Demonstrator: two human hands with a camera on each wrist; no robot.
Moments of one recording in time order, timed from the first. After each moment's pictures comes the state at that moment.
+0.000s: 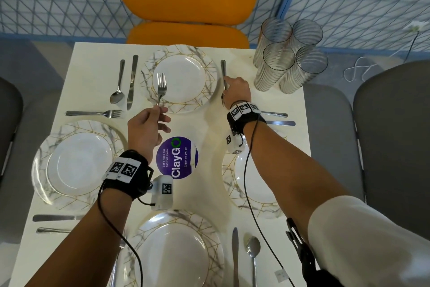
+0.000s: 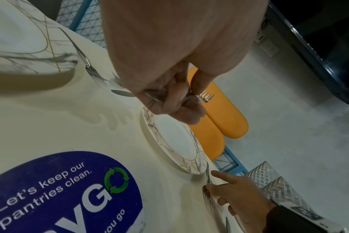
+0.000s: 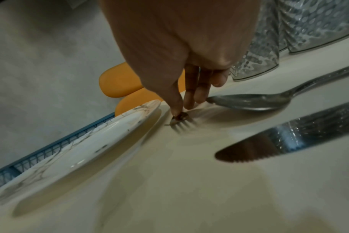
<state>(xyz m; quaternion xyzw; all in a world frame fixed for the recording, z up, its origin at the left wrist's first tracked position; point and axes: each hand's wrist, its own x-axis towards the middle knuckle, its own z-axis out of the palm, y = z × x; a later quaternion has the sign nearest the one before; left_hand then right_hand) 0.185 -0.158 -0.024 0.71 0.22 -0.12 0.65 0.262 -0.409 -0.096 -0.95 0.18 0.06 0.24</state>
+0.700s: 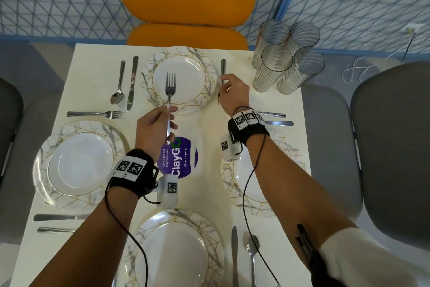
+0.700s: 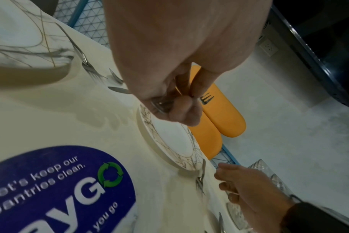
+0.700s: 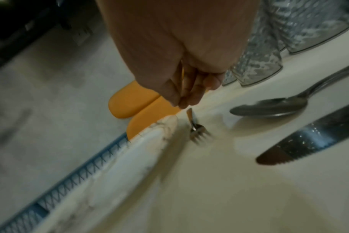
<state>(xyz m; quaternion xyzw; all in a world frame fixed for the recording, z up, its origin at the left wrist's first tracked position) 0.181 -0.170 -0.019 0.71 0.18 -0.15 0.66 0.243 -0.399 -0.074 -0.87 0.20 -0.05 0.44</state>
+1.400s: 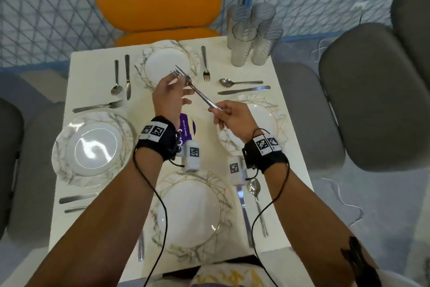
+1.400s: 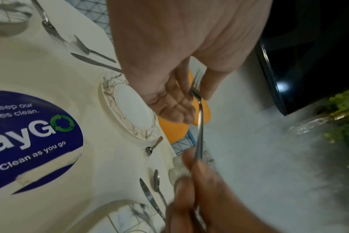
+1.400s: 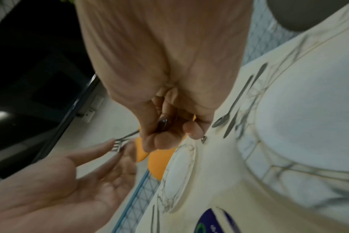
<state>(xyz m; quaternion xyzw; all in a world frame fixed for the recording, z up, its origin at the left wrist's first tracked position) 0.128 -0.203 0.032 0.66 0.11 -0.12 0.74 0.030 -0.361 -0.002 -0.71 0.17 0.02 0.68</state>
